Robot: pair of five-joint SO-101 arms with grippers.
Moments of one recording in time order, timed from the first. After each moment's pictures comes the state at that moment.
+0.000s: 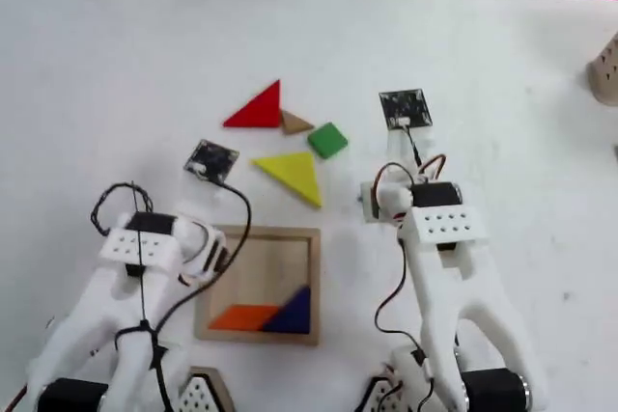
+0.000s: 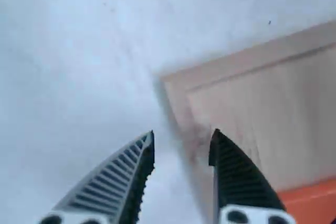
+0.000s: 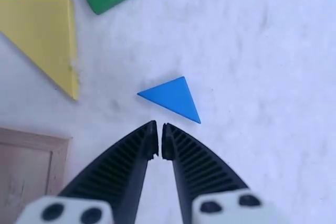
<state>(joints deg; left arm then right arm) 1.2 -29.3 65.2 52.5 -14.2 -10.0 -25.0 47.9 49.8 4.8</state>
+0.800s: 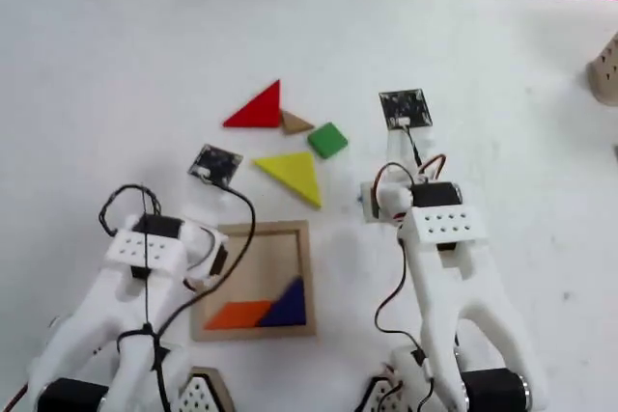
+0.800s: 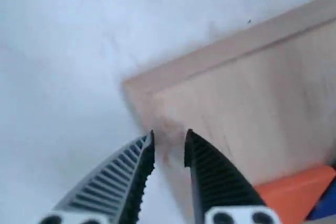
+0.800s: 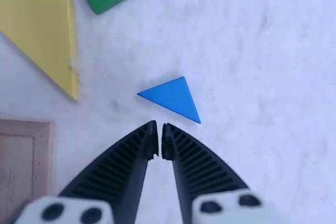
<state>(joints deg) 3.8 -29.3 66.0 54.0 -10.0 -10.0 -25.0 47.9 49.8 4.8</state>
